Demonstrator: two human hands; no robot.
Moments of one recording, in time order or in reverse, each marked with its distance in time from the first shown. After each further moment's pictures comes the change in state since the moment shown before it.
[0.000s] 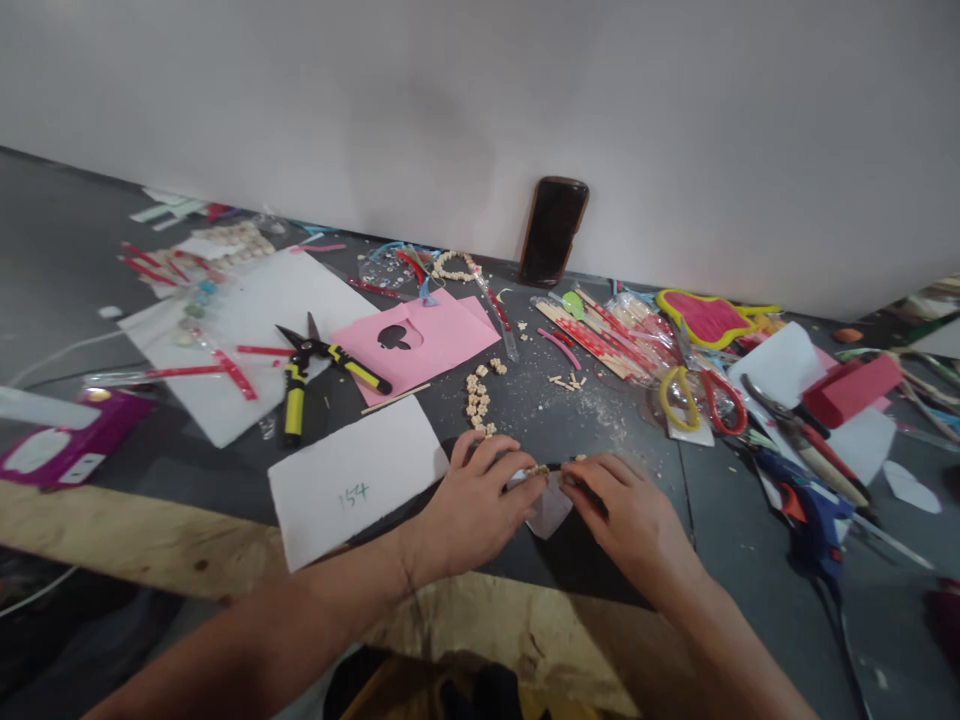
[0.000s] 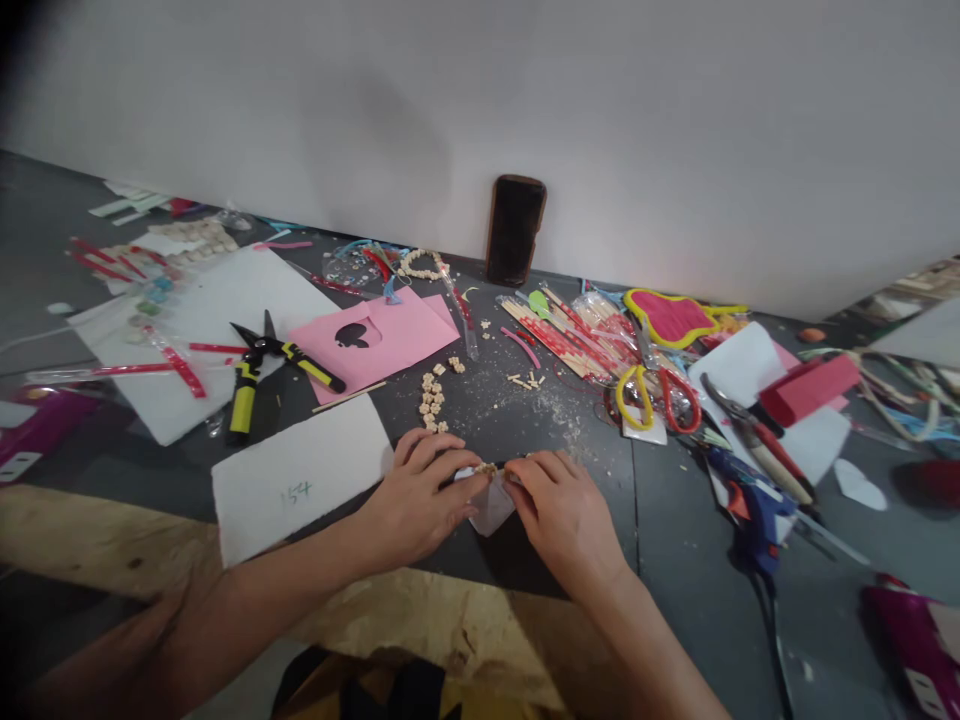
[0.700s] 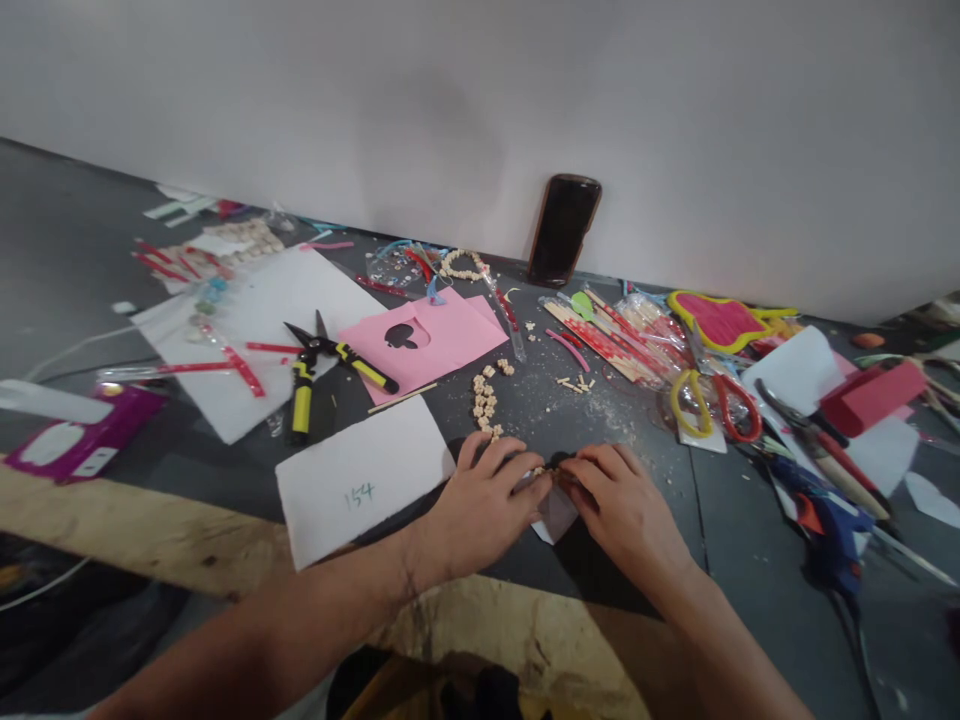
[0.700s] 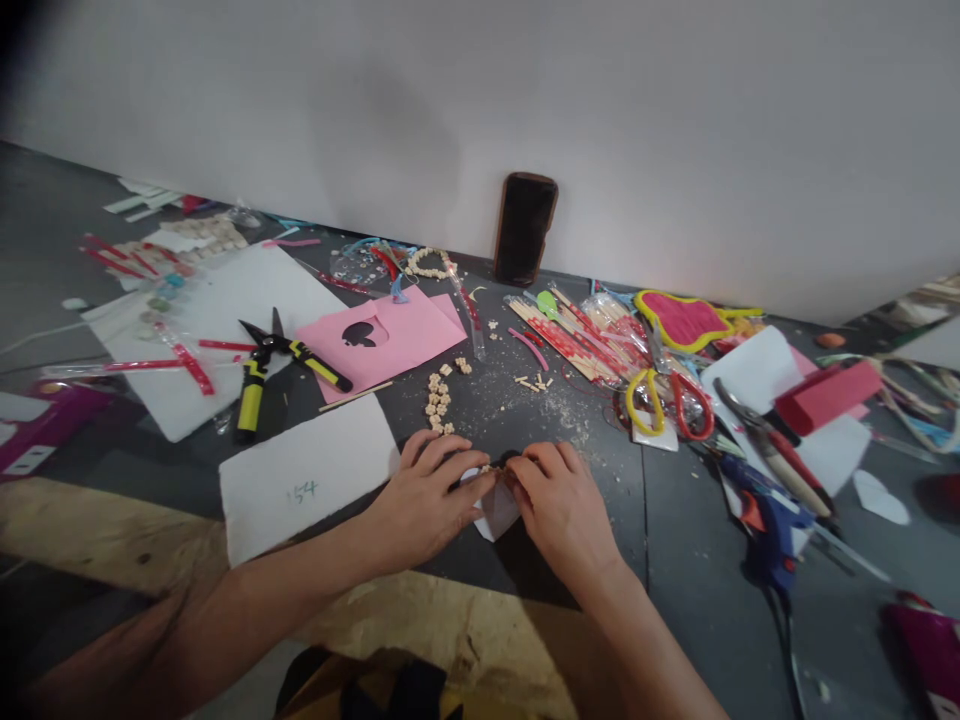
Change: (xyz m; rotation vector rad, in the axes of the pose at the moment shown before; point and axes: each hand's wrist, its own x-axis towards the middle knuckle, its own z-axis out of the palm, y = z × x) left_hand 0.001 0.000 0.004 0.049 0.004 0.005; right_hand 0.012 0.002 0.009 -0.062 -0.024 -0.051
